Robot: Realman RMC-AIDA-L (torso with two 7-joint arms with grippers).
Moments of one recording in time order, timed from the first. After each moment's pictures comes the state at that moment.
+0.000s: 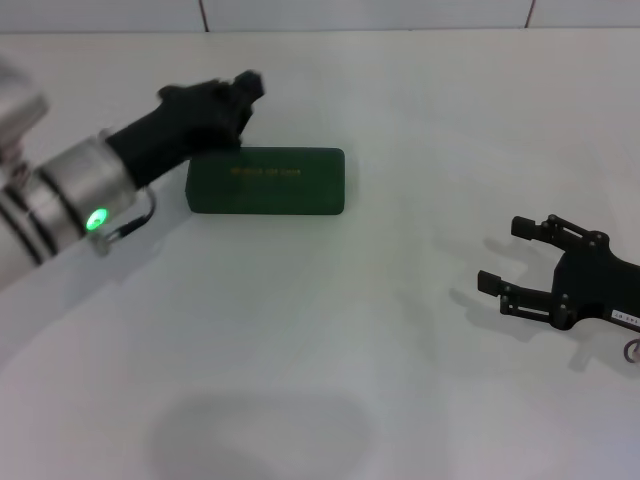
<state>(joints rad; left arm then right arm) -0.46 -2.09 1.18 0.44 1.04 1.12 -1.06 0.36 2.01 -1.21 -0.39 -1.30 -1.33 0.85</state>
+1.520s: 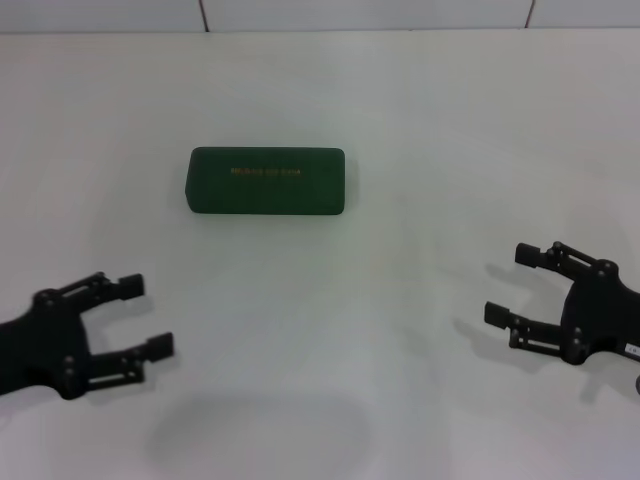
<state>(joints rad) -0.12 -1.96 0.93 0.65 1.64 1.68 -1.18 0.31 2.01 -1.22 -0.39 -1.31 -1.42 0.84</state>
